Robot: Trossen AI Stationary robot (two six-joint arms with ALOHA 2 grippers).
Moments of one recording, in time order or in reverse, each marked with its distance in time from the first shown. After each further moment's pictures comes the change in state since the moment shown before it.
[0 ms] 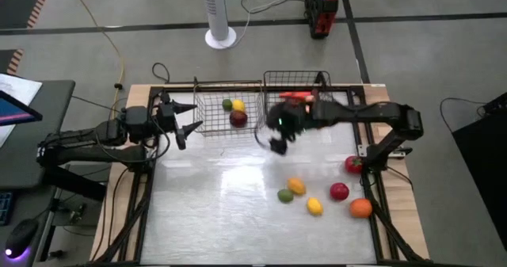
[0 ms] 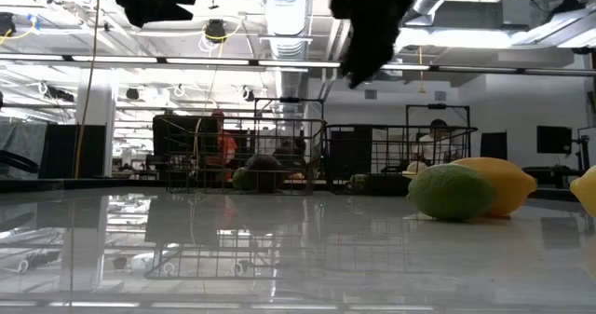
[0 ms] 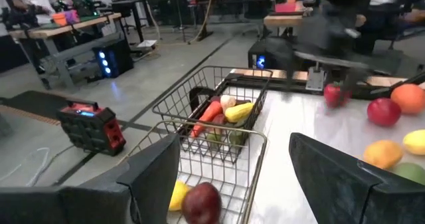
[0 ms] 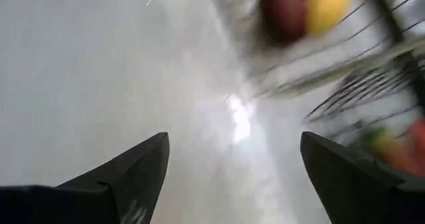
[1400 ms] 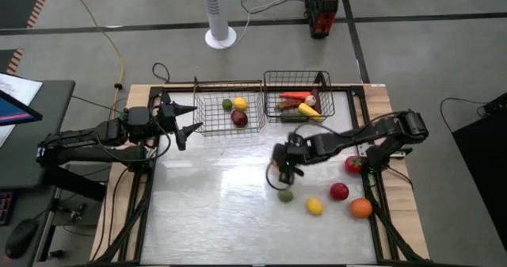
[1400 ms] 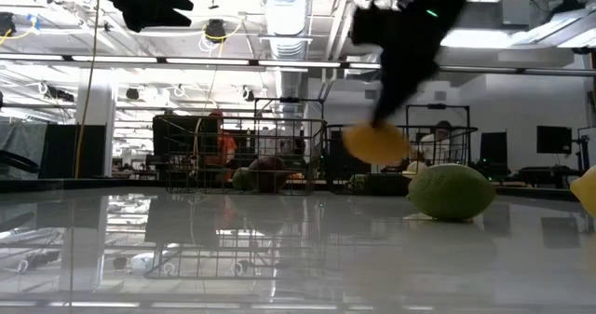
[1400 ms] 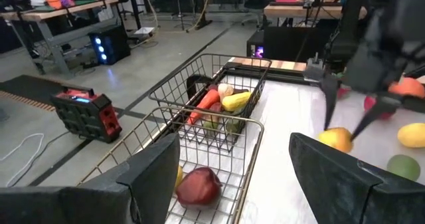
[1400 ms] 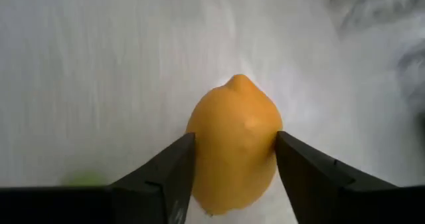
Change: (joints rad) left arm 0.000 0.000 0.000 -0.045 0.003 -0.043; right arm 0.213 -0.019 -0.317 0.254 0.115 0.135
